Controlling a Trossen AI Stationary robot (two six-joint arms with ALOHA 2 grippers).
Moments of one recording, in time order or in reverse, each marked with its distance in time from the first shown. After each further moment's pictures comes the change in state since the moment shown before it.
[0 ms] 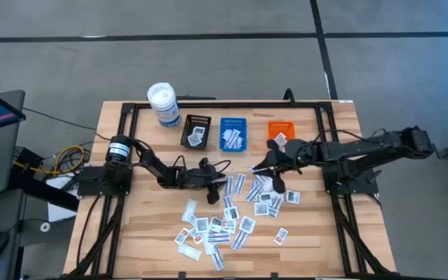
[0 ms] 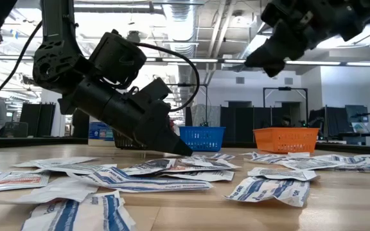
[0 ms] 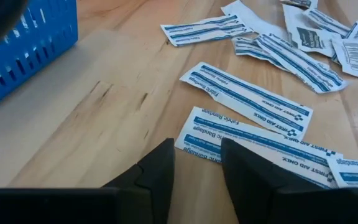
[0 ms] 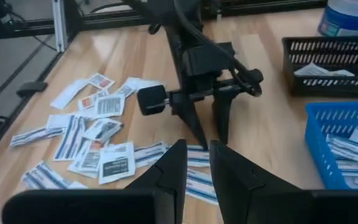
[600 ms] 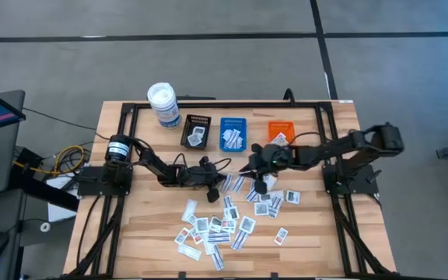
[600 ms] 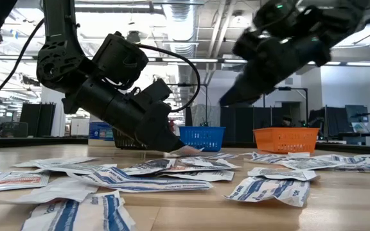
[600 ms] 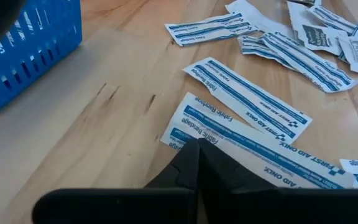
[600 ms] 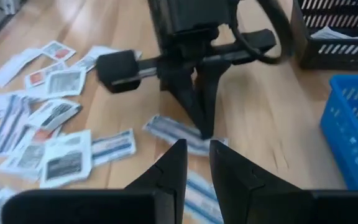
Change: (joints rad) left arm 0.007 -0.008 0.001 -0.037 0.041 0.012; right arm -0.035 0.383 0.058 0.219 0.000 -0.034
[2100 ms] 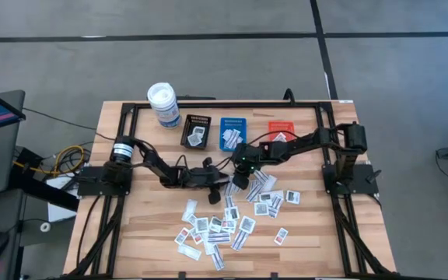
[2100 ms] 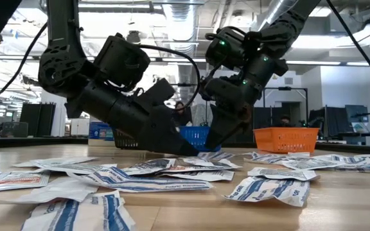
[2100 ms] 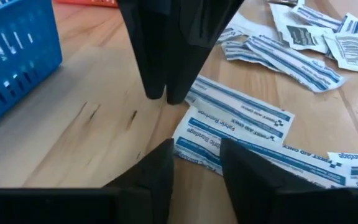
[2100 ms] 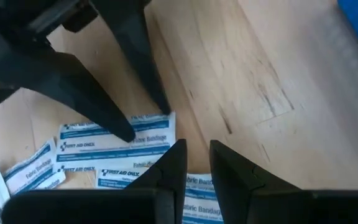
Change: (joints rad) left arm -0.002 0.057 0.022 0.061 -0.001 0.089; right arm -0.067 0.342 0.345 -0.405 -0.011 0.296
